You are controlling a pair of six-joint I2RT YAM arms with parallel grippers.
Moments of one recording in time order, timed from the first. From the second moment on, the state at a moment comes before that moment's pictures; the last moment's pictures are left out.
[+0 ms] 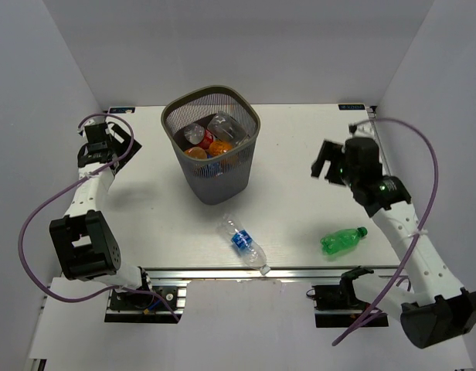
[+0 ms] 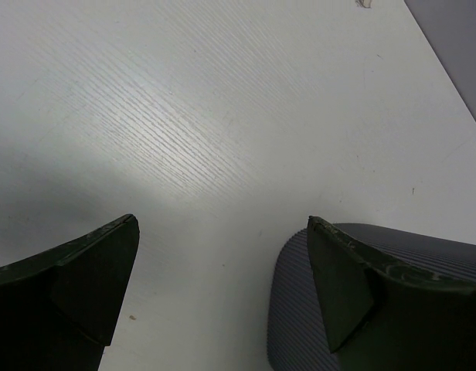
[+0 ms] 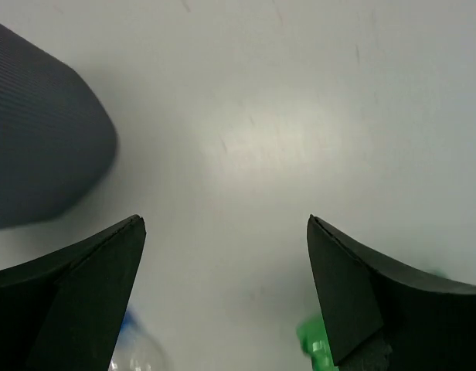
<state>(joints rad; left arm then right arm) 0.22 1.49 1.15 -0.34 -0.01 -0.60 0.35 1.04 1.14 -0.61 0.15 0.38</state>
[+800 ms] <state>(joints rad) 0.22 1.50 1.16 -0.27 -0.01 -0.59 -0.13 0.95 0.67 -1.02 0.04 0.64</state>
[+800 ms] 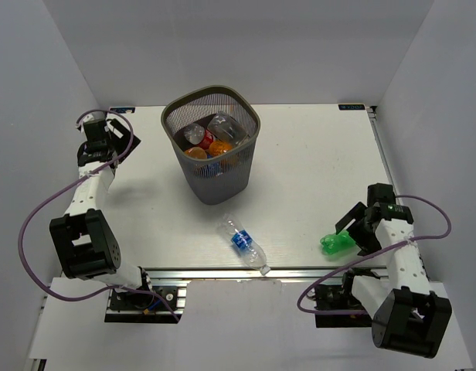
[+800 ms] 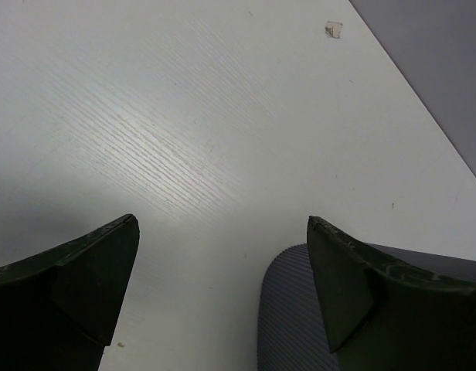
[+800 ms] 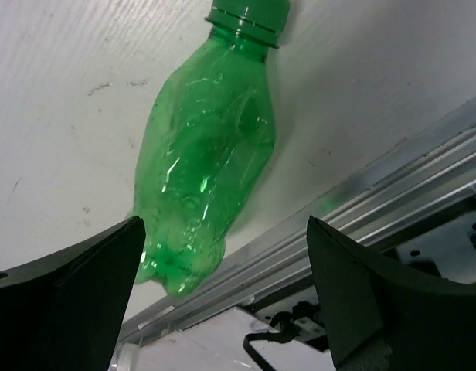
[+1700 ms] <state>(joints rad) 0.22 1.51 1.15 -0.20 0.11 -0.64 0.26 1.04 0.99 -0.24 -0.20 0.37</state>
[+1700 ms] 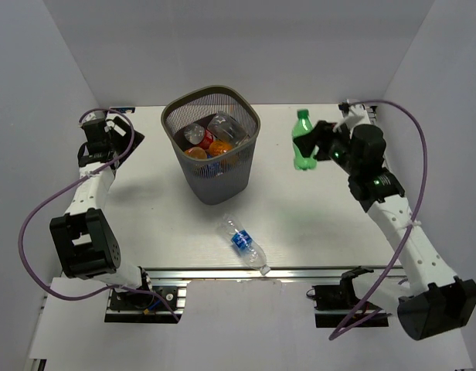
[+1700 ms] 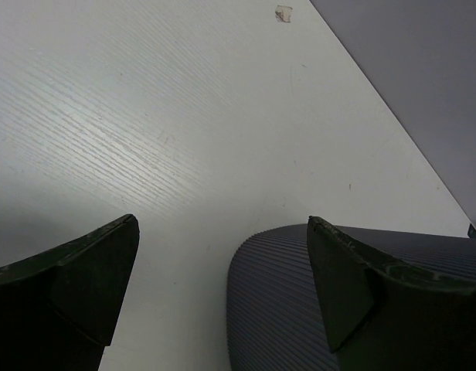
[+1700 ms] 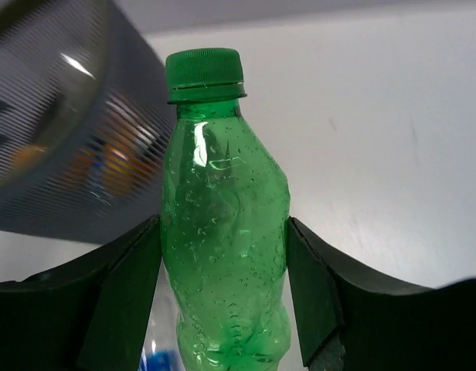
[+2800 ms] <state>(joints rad) 0.22 1.37 1.10 -0.26 0.13 -0.70 0.65 1.65 1.91 -0.38 -0.16 0.10</state>
